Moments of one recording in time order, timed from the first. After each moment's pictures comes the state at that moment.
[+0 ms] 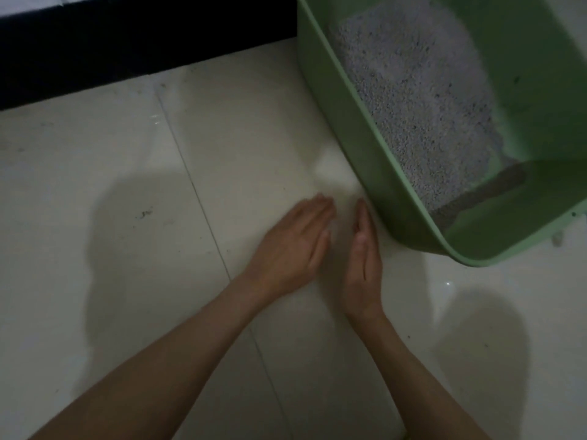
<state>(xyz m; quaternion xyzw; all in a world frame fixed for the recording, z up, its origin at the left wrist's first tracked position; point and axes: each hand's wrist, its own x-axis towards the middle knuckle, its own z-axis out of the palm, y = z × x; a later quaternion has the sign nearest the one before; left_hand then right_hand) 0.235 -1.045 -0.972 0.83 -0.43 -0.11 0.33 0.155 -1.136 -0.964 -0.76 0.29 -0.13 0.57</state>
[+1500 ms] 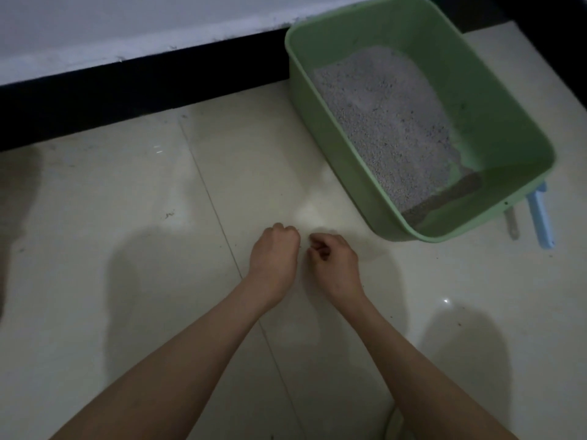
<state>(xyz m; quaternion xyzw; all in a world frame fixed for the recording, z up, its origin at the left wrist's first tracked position) 0.217 -1.034 -0.924 0.94 -0.25 -0.21 0.11 0.154 -1.121 -0.935 -0.86 0.31 0.02 0.41</state>
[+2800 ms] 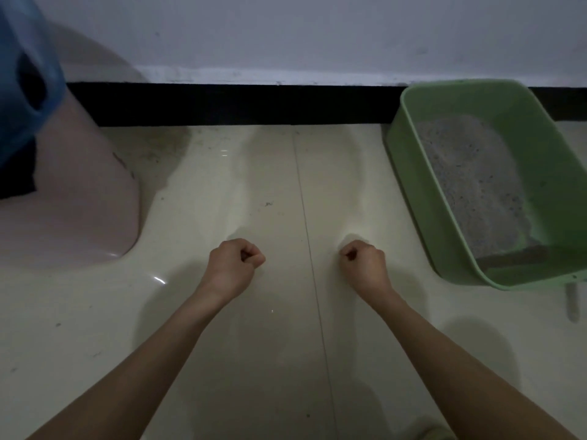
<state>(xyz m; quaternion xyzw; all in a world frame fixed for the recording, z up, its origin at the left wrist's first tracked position) 0.205 -0.860 -0.876 0.88 0.11 -0.21 0.41 0.189 -1.075 -0.911 -0.93 0.21 0.11 0.27</state>
